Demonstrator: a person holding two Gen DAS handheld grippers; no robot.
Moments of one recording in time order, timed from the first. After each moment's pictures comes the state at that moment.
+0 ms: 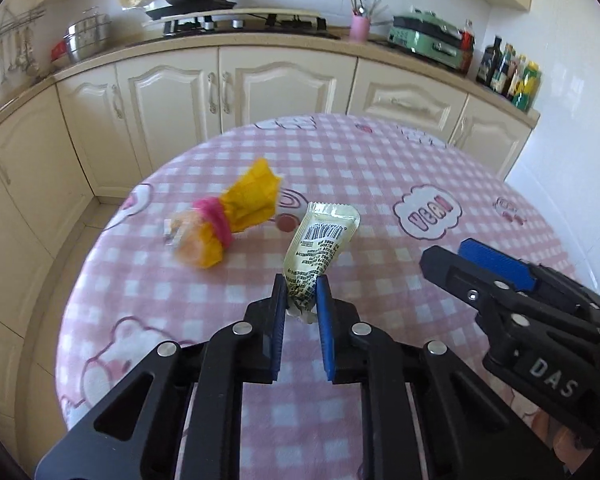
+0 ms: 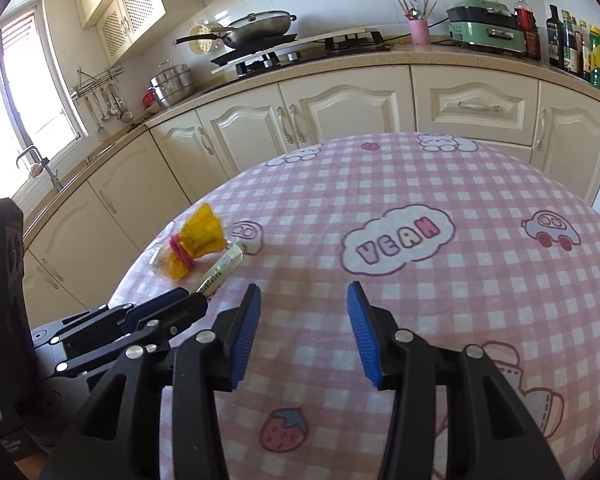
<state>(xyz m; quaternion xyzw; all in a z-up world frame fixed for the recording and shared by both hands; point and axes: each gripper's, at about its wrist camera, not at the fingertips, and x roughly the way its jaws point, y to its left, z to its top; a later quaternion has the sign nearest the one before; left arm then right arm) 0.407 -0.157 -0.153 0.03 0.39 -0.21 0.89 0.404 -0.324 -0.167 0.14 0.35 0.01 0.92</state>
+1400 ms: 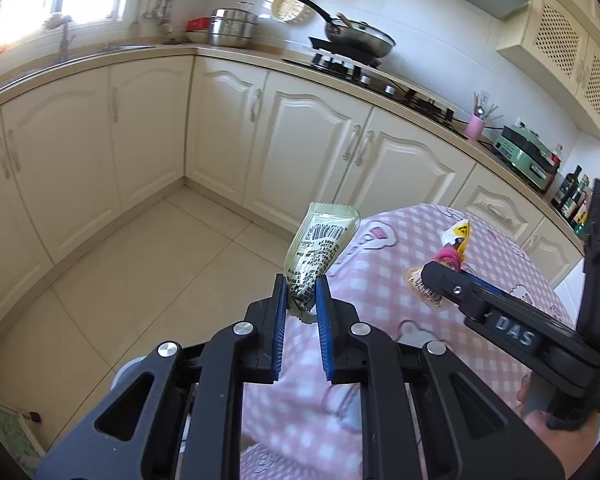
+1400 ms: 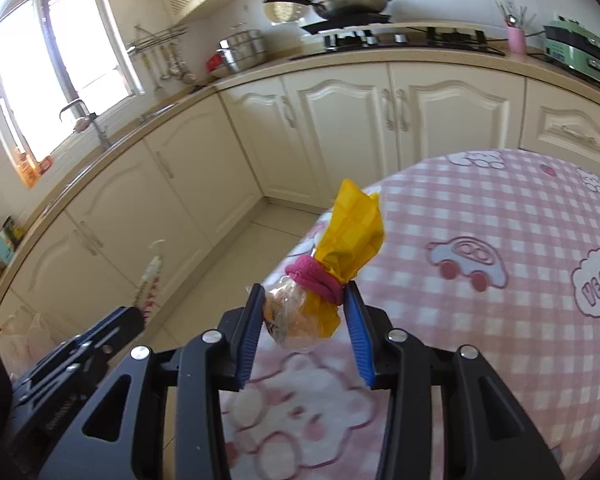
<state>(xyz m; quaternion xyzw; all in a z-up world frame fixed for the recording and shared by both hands) 0.402 0.039 -0.142 -0.12 0.34 -0.05 0.93 0.471 -0.150 -0.158 0.10 0.37 0.12 0.91</state>
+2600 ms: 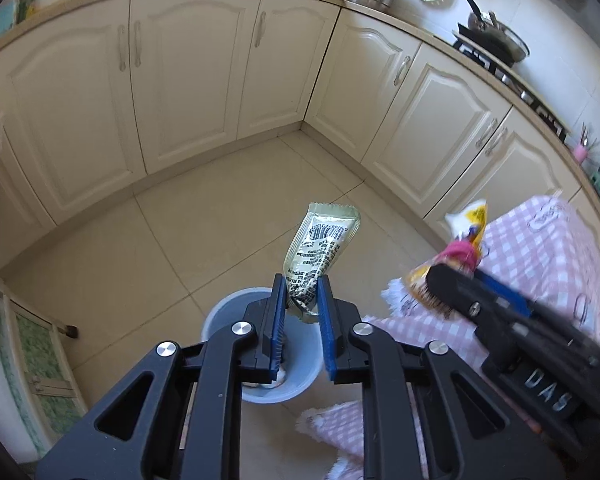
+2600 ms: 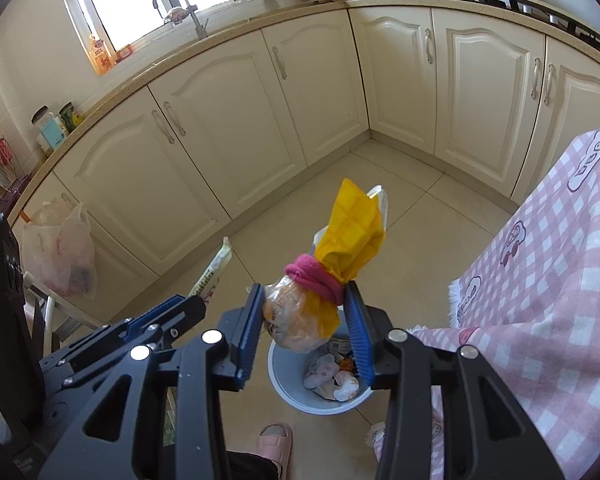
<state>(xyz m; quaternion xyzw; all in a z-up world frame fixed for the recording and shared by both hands) 0.351 0.208 -0.240 -0.19 0.41 0.10 0.89 0.441 0.076 -0.241 0.02 0.44 0.26 0.86</state>
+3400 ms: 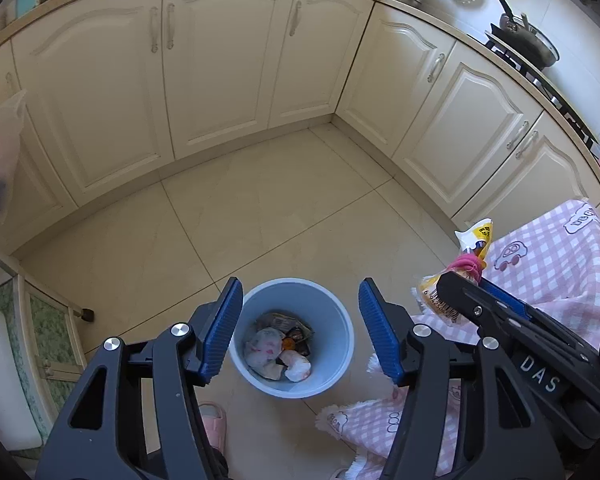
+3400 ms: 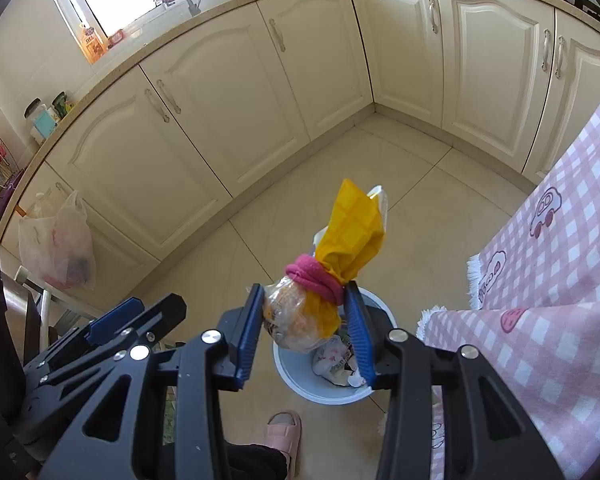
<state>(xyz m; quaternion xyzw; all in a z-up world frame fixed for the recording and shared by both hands) 0.341 0.234 -0.261 -0.19 0.43 0.15 0.87 0.448 0.101 -0.279 0.02 0.48 0.26 0.84</state>
